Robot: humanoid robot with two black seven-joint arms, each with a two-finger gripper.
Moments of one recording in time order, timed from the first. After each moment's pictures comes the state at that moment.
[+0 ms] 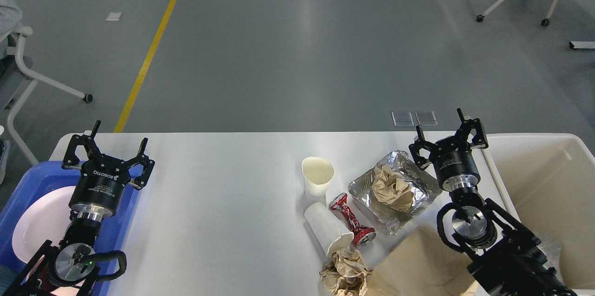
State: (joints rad) left arm -0.13 0.19 -1.42 -0.98 0.23 -0.52 -0.23; right arm 0.43 -0.12 1.06 0.67 -0.11 0.31 0.44
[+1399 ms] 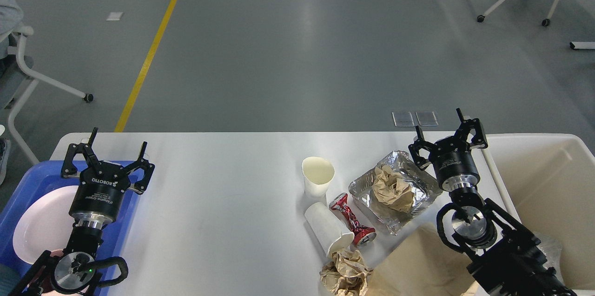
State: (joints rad) left arm -0.13 0.18 -1.43 -0.95 0.15 -0.58 -0.23; right arm 0.43 -0.12 1.06 0.68 -0.12 0.31 0.44
